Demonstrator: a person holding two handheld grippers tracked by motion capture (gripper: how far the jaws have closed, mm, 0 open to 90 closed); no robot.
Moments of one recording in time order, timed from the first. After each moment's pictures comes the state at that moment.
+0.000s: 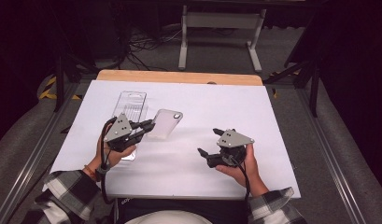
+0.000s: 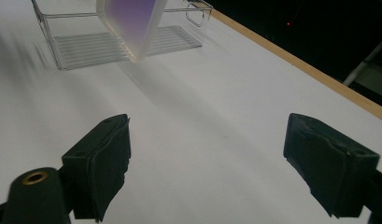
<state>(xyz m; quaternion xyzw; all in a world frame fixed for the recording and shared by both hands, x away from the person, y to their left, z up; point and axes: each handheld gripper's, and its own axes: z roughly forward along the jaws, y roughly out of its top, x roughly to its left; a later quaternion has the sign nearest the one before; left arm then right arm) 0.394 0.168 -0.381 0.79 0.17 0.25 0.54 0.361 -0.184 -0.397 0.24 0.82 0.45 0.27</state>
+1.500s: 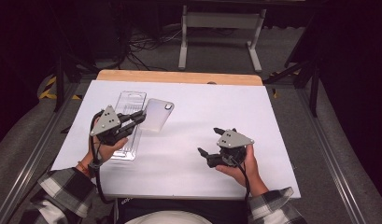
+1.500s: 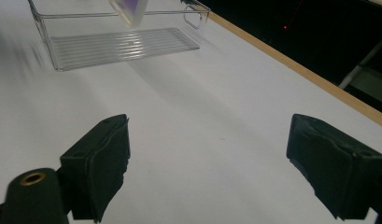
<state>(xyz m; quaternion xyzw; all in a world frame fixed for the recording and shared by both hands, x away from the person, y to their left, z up) 0.401 0.190 -0.367 0.76 0.19 0.27 0.56 0.362 -0.184 -0.397 0.24 0.81 0.46 0.27</state>
